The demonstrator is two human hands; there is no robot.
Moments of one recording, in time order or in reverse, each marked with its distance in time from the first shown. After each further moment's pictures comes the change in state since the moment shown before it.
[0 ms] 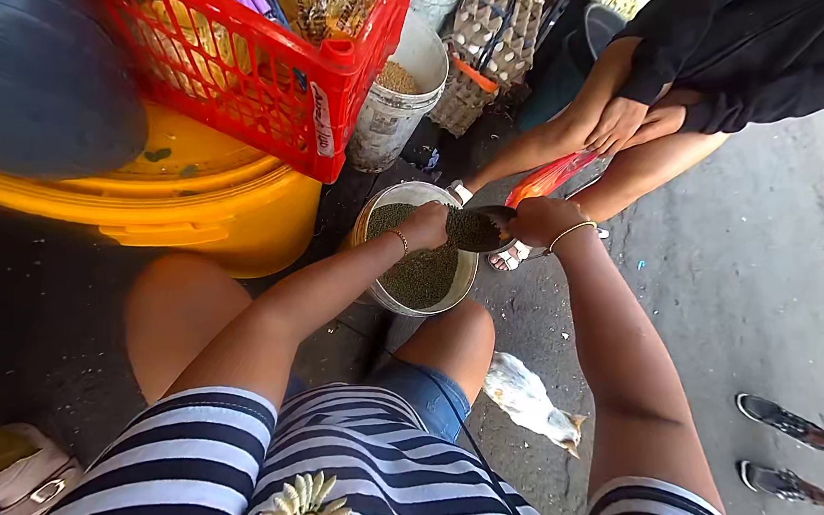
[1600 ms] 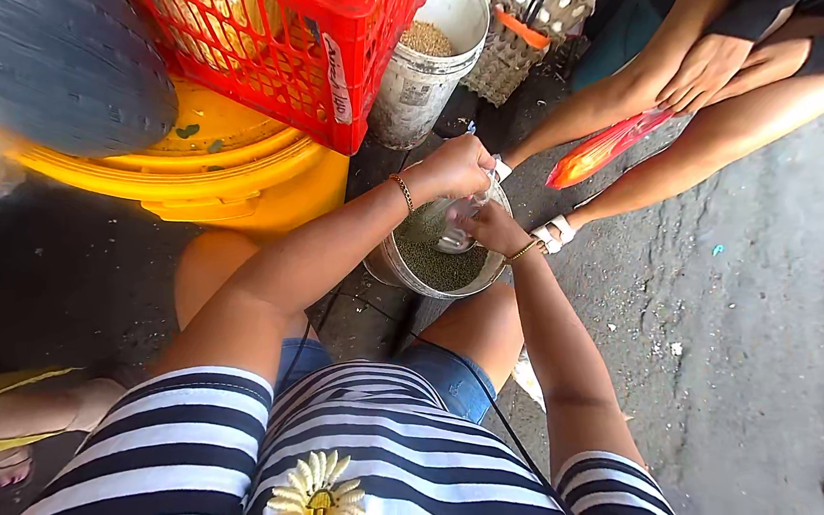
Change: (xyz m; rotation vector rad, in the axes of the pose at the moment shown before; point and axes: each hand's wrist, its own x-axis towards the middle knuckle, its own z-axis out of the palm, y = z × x) left_hand -0.042 0.031 -0.073 -0.286 0.005 -0.034; right_hand 0.065 -0.058 0.116 0.939 0.195 -0.733
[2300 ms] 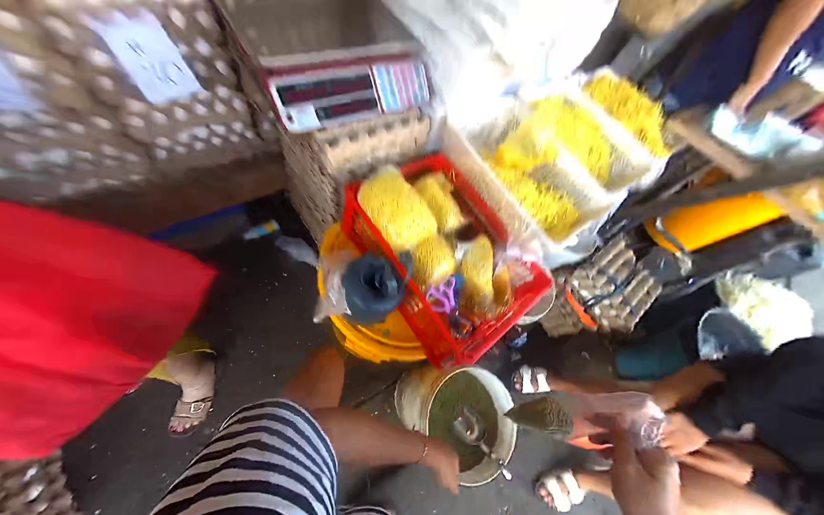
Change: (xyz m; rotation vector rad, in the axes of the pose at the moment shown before) left_hand -0.138 0.046 0.014 -0.097 -0.415 -0.259; right_hand -0.059 -0.279 -0.189 -0.009 0.392 -0.084
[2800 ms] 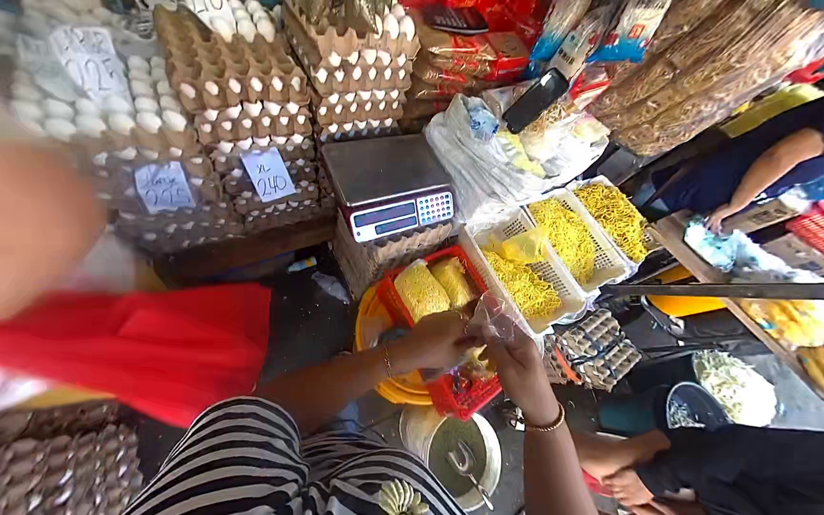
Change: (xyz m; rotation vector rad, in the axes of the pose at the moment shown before) left_hand -0.390 0.139 -0.257 0.067 1.048 0.256; right_hand 0.123 -0.360 0.062 0.308 -0.488 -0.482
